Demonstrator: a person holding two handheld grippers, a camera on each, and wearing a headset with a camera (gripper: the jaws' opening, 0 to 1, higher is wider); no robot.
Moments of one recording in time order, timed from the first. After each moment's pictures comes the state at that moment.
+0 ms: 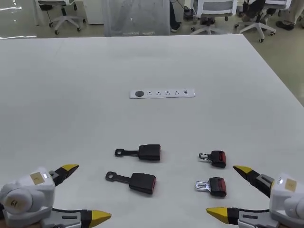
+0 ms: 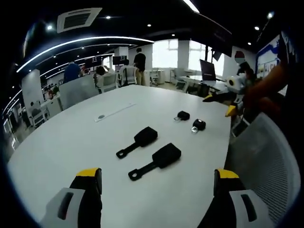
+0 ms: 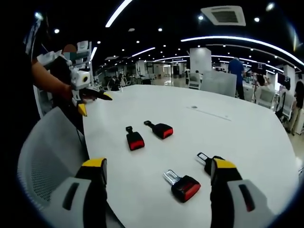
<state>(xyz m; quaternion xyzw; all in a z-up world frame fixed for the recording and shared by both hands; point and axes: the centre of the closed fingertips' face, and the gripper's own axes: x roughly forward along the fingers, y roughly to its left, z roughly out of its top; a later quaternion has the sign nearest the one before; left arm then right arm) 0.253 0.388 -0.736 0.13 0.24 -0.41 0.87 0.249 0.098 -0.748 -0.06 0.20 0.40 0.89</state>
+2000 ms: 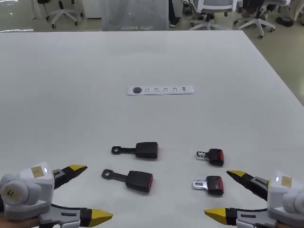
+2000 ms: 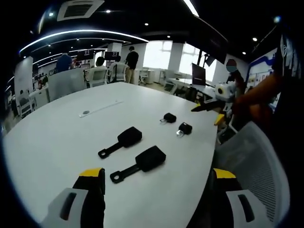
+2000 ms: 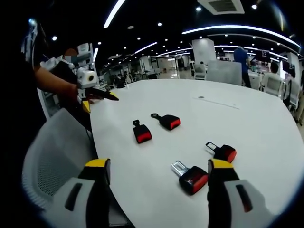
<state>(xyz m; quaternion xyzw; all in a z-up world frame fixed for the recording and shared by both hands) 0.245 0.360 -0.736 0.06 0.28 -0.47 0.84 0.240 0.097 -0.767 -0.04 0.25 0.43 0.87</state>
